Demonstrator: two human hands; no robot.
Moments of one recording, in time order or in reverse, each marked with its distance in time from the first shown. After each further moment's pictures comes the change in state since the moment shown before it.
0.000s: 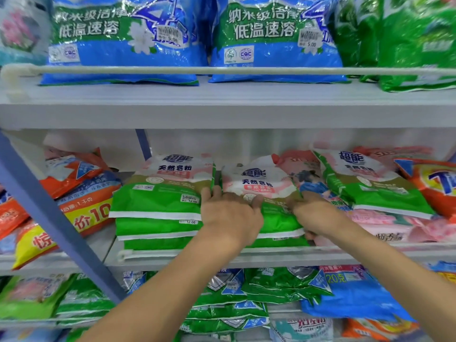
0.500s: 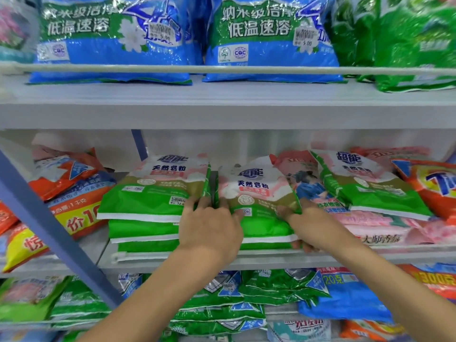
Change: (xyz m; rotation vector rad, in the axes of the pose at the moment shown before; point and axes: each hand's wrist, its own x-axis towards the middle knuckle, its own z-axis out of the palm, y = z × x) left_hand -0.016 -0.020 0.011 0.034 0.032 0.034; right_hand -0.025 0.003 0.001 -0.039 -0.066 -0.012
